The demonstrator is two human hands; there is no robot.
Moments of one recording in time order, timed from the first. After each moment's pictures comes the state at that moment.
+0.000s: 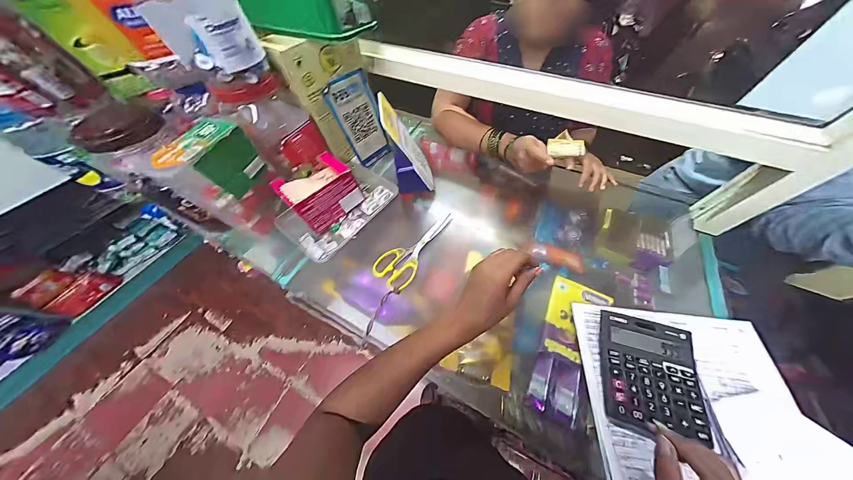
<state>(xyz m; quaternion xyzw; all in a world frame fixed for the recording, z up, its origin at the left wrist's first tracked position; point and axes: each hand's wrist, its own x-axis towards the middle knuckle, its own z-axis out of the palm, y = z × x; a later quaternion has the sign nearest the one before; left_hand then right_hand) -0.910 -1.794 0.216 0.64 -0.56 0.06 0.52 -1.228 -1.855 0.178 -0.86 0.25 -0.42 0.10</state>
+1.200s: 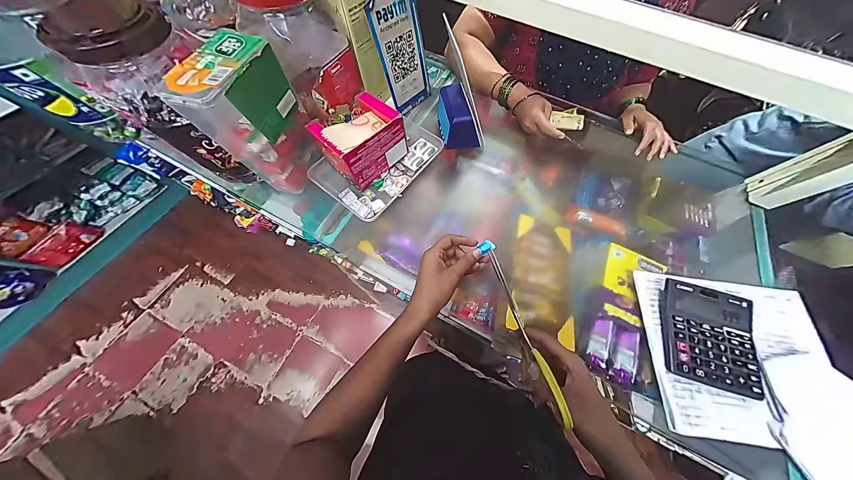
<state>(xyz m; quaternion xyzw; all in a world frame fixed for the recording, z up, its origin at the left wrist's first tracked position) -0.850 -1.638 0.173 0.57 -0.17 -0.33 0.74 -1.086 -1.740 0.189 -0.71 0.21 -0.06 0.67</state>
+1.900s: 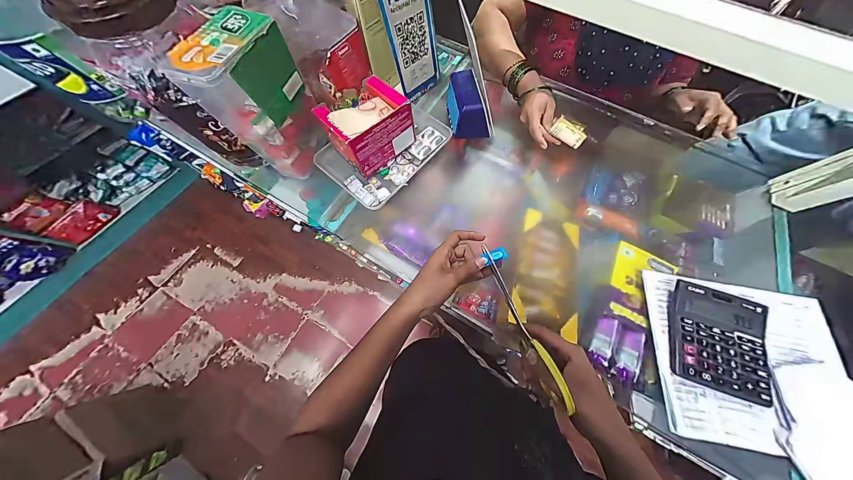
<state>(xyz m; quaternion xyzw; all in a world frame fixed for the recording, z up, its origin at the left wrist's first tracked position) -0.847 -1.624 0.167 0.49 -0.22 -0.45 0.71 -1.082 -1.747 0.189 -0.68 0.22 -0.03 0.70</state>
